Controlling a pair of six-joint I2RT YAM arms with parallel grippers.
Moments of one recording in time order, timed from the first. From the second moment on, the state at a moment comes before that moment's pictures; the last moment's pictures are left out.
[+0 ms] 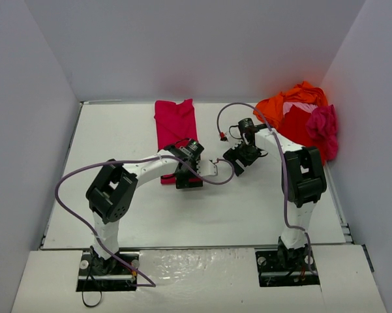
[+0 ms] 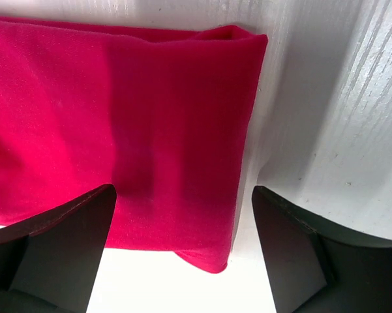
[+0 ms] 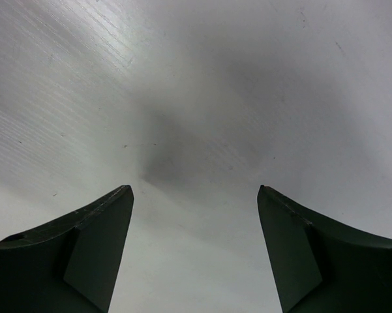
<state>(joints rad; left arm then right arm) -0.72 1.92 1.37 -0.64 -0.04 0.80 0.28 1.95 1.37 -0.77 -0.14 -0.47</state>
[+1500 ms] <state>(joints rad) -0.97 1.73 1.38 -1.05 0.06 0.69 0.28 1.89 1.31 -0.74 -0.14 -0.47</state>
